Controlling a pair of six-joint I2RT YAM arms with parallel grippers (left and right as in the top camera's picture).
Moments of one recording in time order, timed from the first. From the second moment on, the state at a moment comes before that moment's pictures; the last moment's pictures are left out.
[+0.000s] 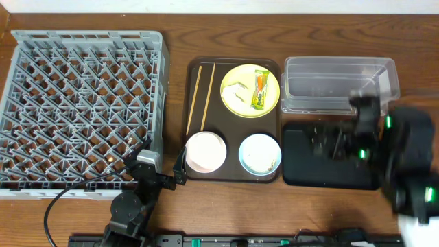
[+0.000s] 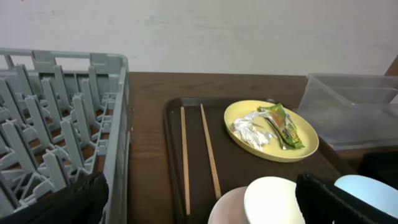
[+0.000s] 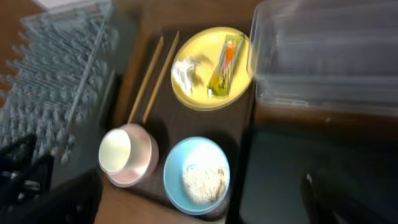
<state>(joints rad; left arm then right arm) -0.30 0.01 0.03 -0.13 0.01 -0.15 0.09 0.96 1.16 -0.97 -0.38 0.23</state>
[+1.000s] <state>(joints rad) -0.30 0.01 0.03 -0.13 0.01 -0.15 0.61 1.68 1.46 -0.96 -0.24 0.24</state>
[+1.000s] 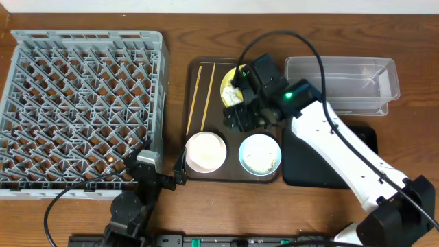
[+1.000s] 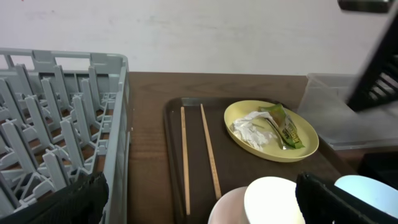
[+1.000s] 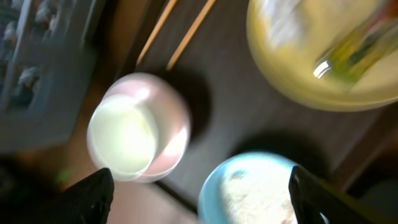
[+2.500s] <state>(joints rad) -0.30 0.42 0.87 -0.99 0.14 -0.15 0.77 1.90 1.39 -0.79 -0.24 0.43</state>
